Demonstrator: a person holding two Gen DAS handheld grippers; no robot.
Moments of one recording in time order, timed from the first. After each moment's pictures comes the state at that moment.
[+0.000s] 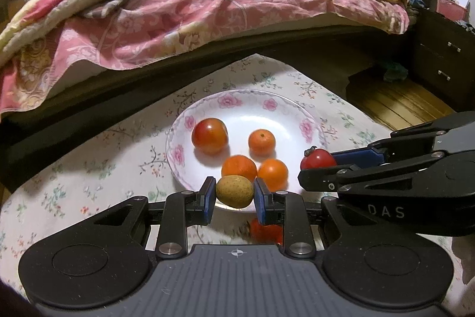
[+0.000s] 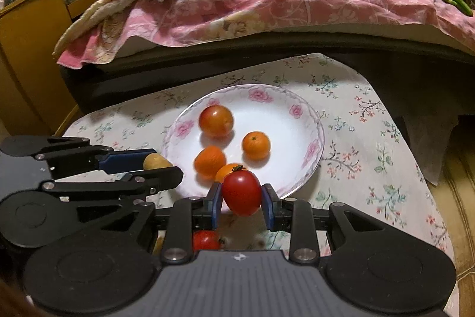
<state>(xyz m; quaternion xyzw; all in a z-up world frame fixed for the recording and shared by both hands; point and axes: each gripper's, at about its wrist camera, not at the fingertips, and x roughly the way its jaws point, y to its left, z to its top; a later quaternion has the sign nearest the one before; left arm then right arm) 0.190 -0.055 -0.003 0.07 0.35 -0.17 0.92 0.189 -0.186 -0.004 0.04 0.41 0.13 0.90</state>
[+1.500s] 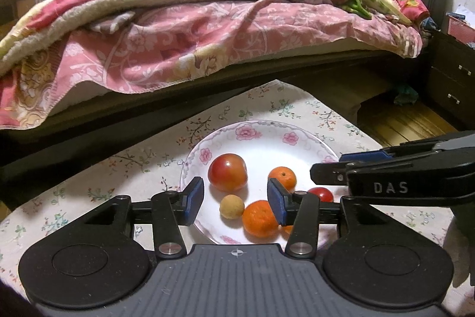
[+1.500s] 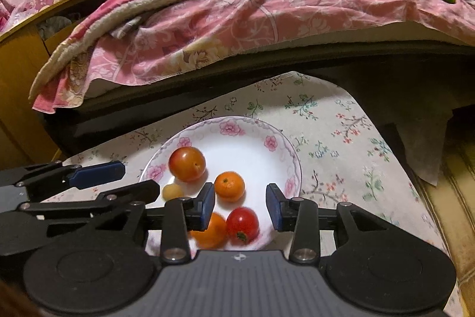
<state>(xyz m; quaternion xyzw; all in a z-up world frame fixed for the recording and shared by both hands) 0.217 -0.048 0.007 0.05 0.33 -0.16 0.93 0.219 -0.210 0.002 0.09 0.38 0.10 0.91</state>
